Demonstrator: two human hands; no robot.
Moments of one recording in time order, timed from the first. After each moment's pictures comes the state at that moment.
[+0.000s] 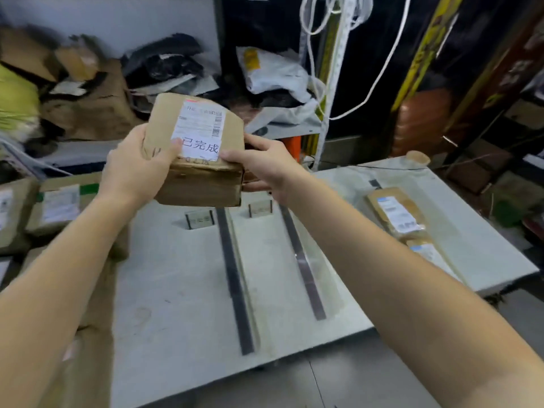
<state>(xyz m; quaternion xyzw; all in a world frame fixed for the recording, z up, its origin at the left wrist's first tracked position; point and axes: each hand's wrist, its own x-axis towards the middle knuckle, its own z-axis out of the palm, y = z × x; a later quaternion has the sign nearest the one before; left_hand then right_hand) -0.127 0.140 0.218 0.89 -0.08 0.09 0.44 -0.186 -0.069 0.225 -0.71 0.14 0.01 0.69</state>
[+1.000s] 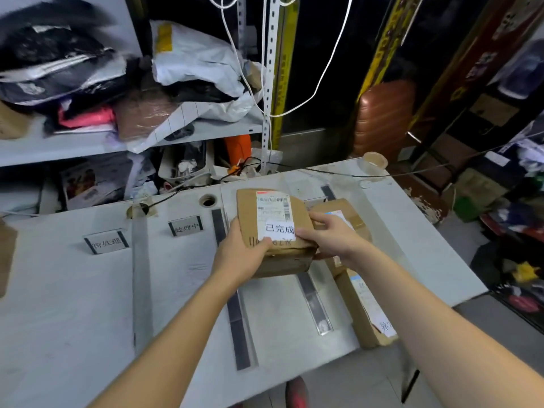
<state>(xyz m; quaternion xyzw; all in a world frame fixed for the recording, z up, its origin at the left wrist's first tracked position) -0.185 -0.171 0.056 0.83 -0.07 -0.21 0.50 -0.245 -0.375 0.084 -0.75 0.31 0.10 0.58</state>
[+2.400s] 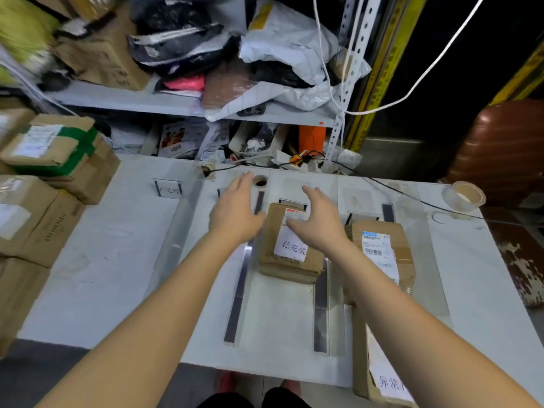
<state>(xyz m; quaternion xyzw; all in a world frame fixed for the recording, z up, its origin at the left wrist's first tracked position) -0.166 -0.177 0.093 0.97 -0.02 -0.03 0.25 -0.173 -0.359 0.063 -0.94 0.05 0.07 0.34</state>
